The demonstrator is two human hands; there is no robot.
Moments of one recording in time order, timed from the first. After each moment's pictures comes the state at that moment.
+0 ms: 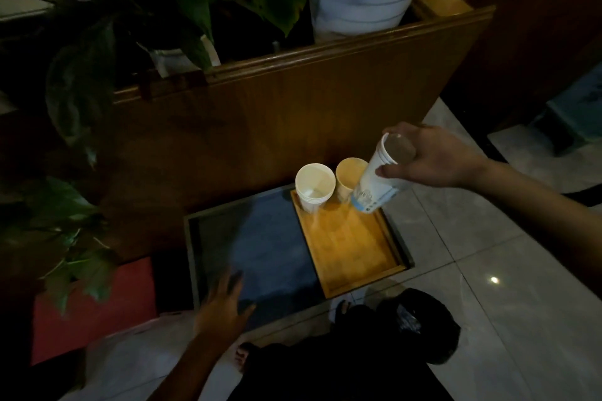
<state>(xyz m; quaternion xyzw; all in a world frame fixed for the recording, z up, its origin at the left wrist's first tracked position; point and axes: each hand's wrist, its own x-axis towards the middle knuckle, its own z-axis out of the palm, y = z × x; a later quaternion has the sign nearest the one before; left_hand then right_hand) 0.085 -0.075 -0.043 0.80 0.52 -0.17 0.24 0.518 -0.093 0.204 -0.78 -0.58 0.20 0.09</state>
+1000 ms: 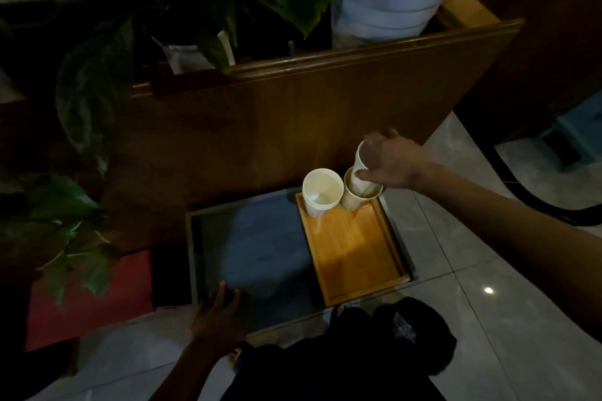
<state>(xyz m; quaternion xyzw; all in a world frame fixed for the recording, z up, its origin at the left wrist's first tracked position) 0.074 -0.081 -0.062 0.79 0.48 -0.33 0.21 0.520 -0.018 0.120 -0.79 -0.59 0.16 -0.04</state>
